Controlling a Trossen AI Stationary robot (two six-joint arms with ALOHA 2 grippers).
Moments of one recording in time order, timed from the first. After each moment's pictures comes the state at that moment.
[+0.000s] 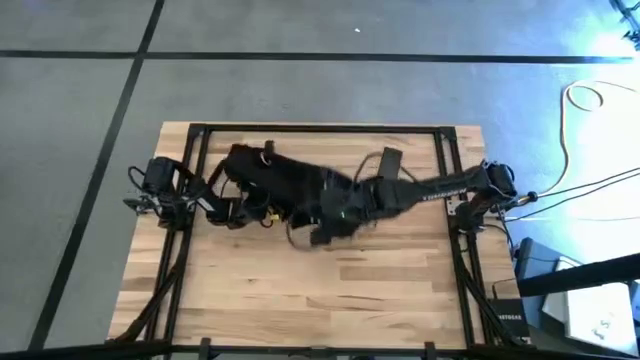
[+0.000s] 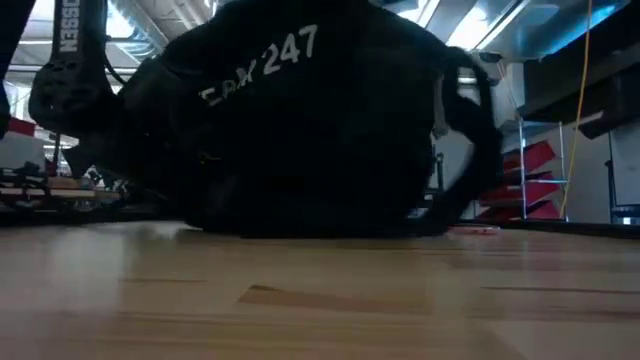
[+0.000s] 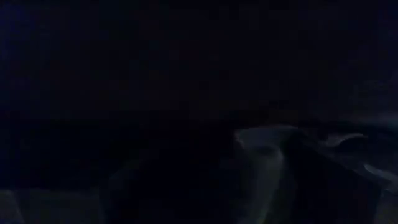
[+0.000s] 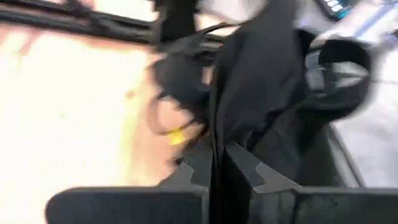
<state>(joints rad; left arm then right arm) 0.02 1.82 0.31 0.91 -0.98 -0.34 0.22 1.74 1.58 -0.47 0.36 -0.02</state>
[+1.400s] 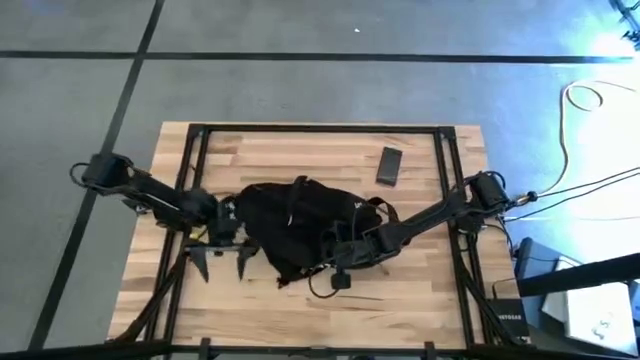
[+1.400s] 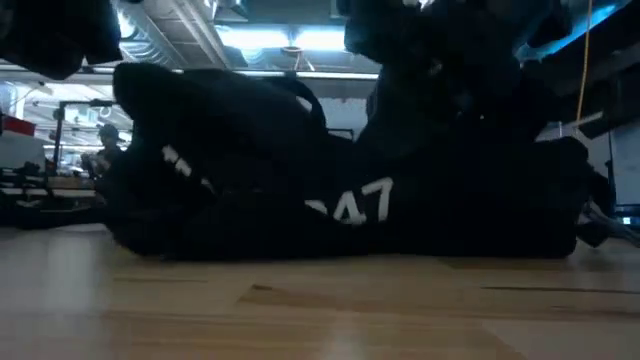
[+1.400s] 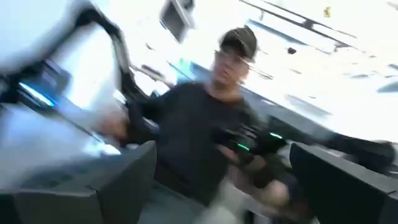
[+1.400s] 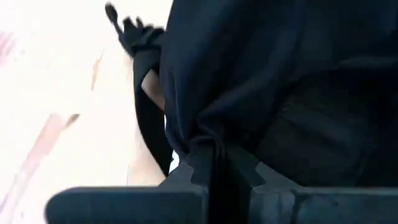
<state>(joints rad) -0.19 1.29 0.30 1.53 0.97 -0.91 0.35 1.85 1.05 -0.02 0.21 0.23</state>
